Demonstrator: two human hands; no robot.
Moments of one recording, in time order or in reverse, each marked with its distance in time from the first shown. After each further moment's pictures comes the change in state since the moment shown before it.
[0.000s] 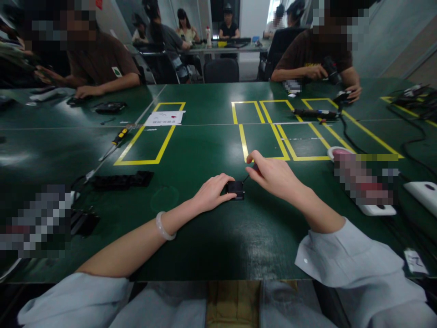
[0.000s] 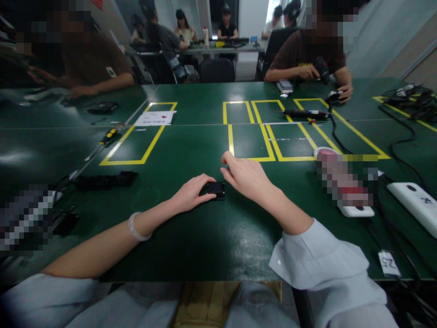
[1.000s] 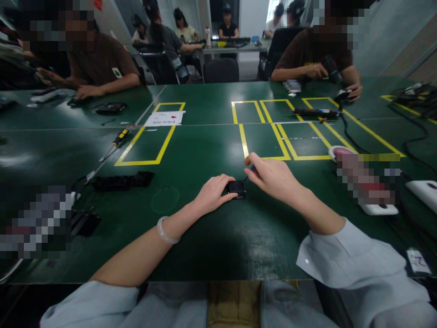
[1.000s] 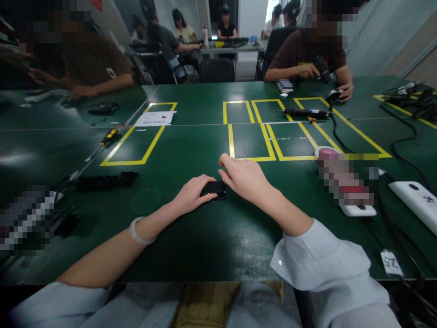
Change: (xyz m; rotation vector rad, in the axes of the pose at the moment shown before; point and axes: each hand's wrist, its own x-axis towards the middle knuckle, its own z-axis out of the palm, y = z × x) left_hand -0.003 0.001 0.006 0.048 0.056 -0.004; right_hand -0.001 -0.004 0.003 -0.031 0.031 -0.043
